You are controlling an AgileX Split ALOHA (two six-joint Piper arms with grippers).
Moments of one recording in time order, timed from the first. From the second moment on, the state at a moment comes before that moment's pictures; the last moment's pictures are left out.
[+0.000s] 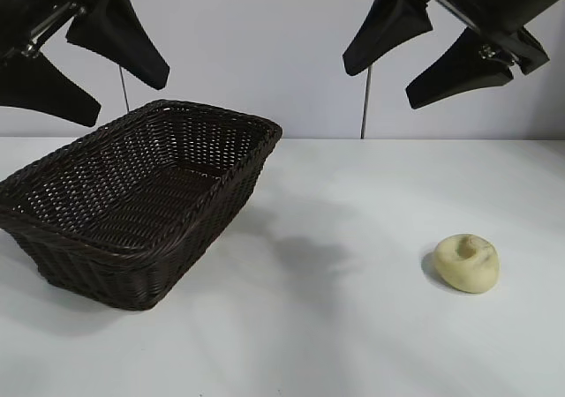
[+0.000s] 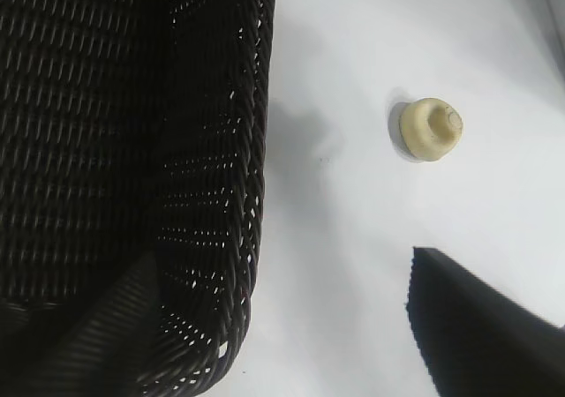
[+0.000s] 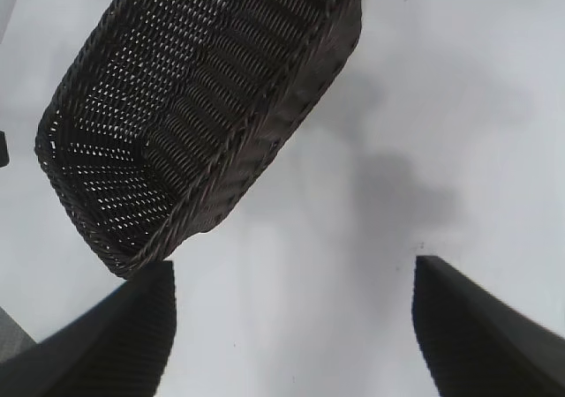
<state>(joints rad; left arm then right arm) -0.30 1.47 -1.01 -0.75 0.70 0.42 0.23 1.50 -1.11 0.69 0.74 -0.41</state>
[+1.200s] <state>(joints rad) -0.30 1.47 -1.01 -0.75 0.69 0.40 0.23 1.50 -1.11 0.69 0.74 -0.41</state>
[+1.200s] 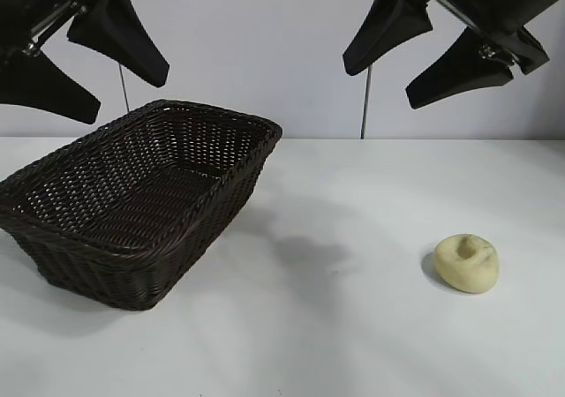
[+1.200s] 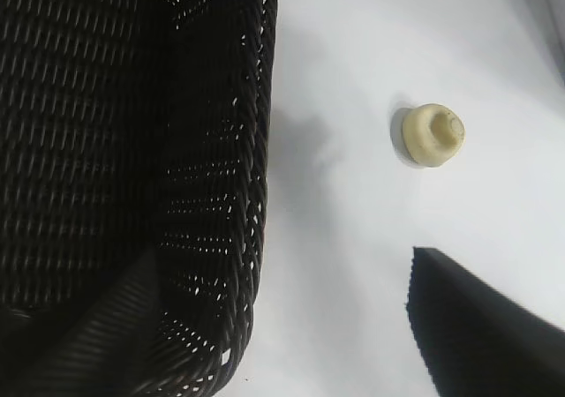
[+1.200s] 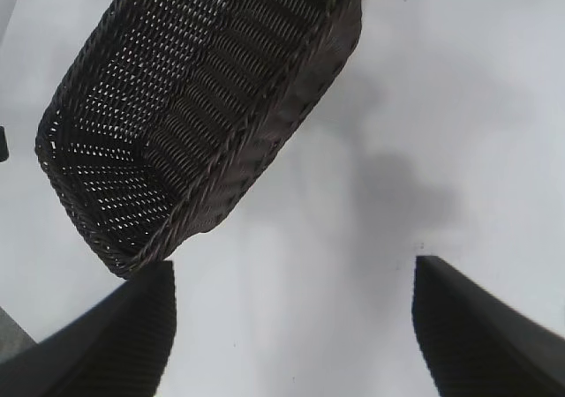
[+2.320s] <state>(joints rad) -0.30 1.35 -0.98 -0.16 0.82 -1.01 0.23 1.50 -1.11 0.69 0.74 -0.39</state>
